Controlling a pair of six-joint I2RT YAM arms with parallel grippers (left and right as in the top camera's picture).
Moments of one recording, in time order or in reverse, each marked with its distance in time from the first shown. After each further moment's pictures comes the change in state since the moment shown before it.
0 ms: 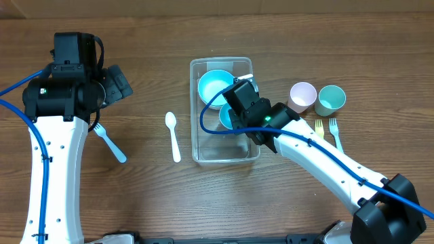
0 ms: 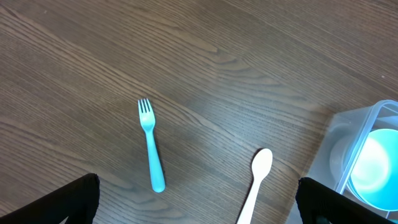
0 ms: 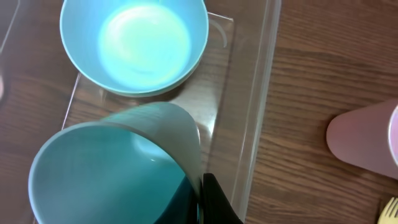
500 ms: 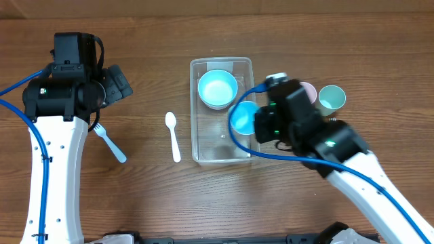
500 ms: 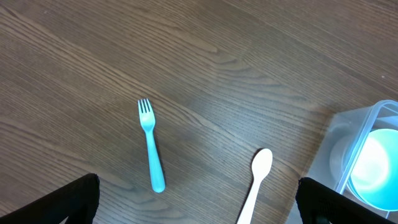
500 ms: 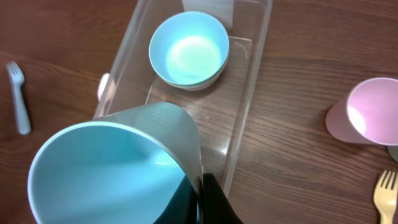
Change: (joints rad) left arm 0.000 0.000 0.000 0.000 0.000 0.000; right arm -0.064 -0.344 0.000 -0.158 -0.224 -0.015
